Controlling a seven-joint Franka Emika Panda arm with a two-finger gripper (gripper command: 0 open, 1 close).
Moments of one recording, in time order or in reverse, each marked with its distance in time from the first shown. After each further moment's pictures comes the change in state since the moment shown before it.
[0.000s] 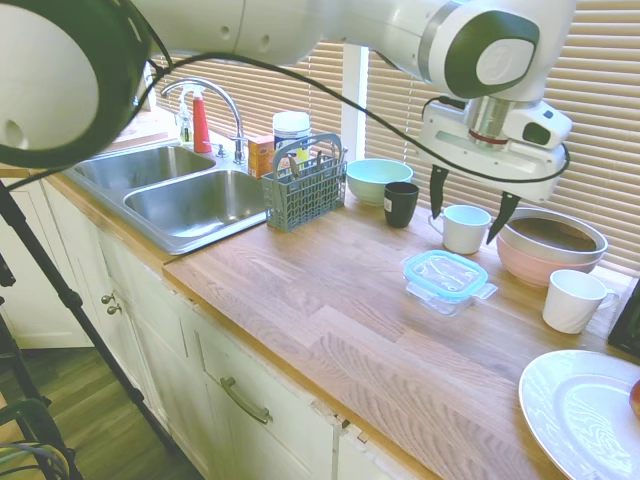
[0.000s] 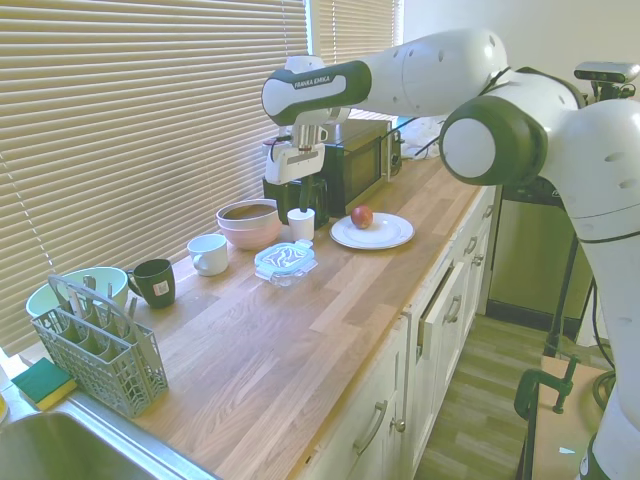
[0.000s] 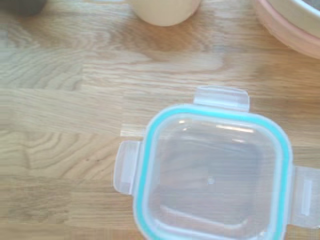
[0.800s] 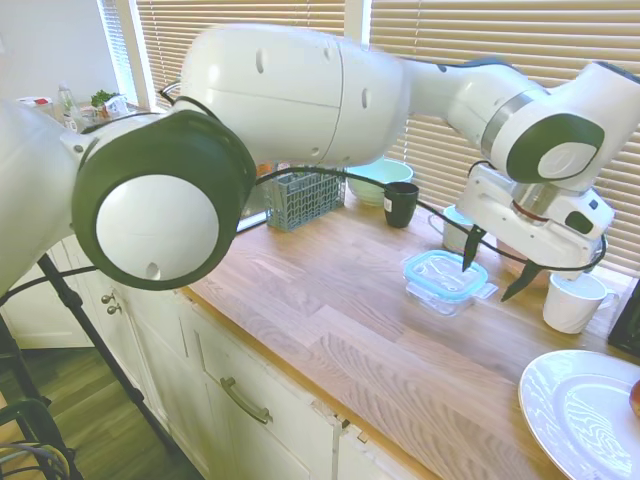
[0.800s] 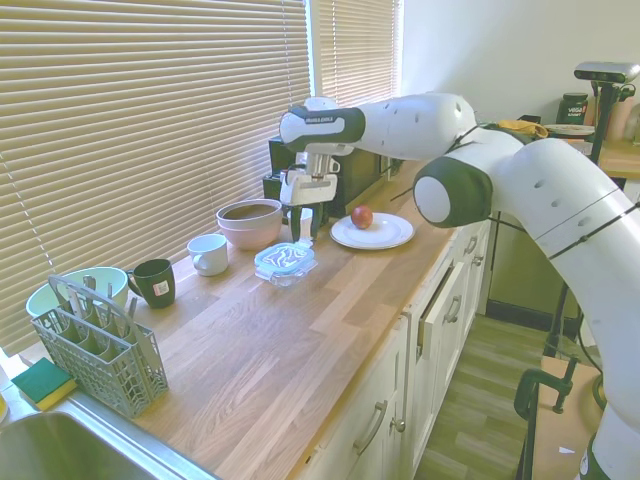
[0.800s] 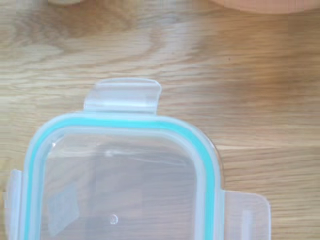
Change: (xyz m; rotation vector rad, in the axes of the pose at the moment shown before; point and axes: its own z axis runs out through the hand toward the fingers) arm 0.083 0.059 0.083 0.076 -0.124 0.114
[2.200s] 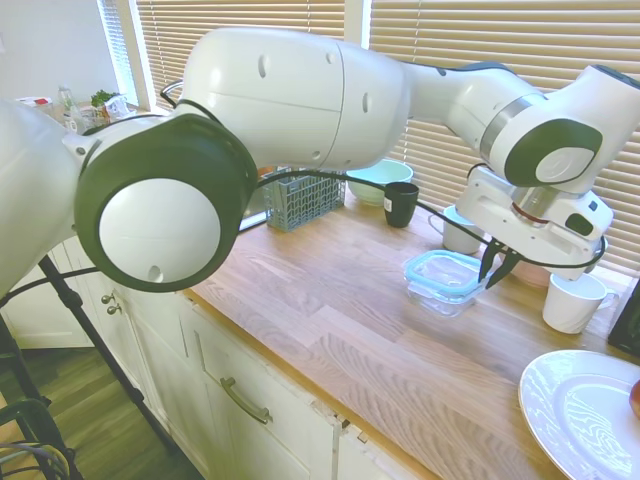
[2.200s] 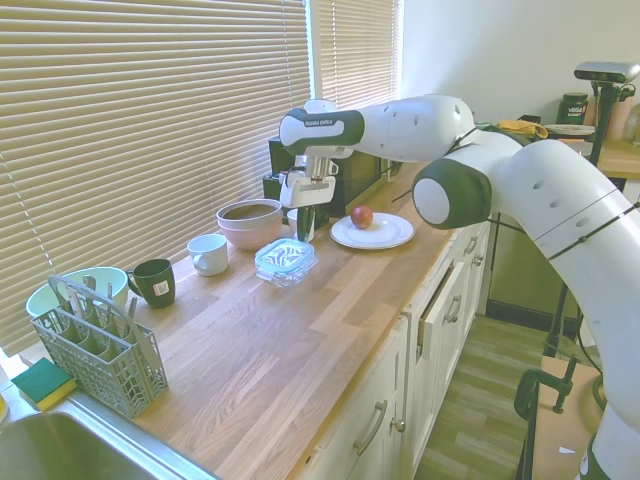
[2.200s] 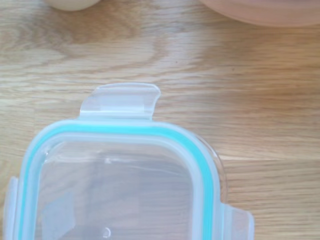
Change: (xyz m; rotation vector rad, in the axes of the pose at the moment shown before) arm 0.005 0.001 0.015 0.009 -0.002 -0.025
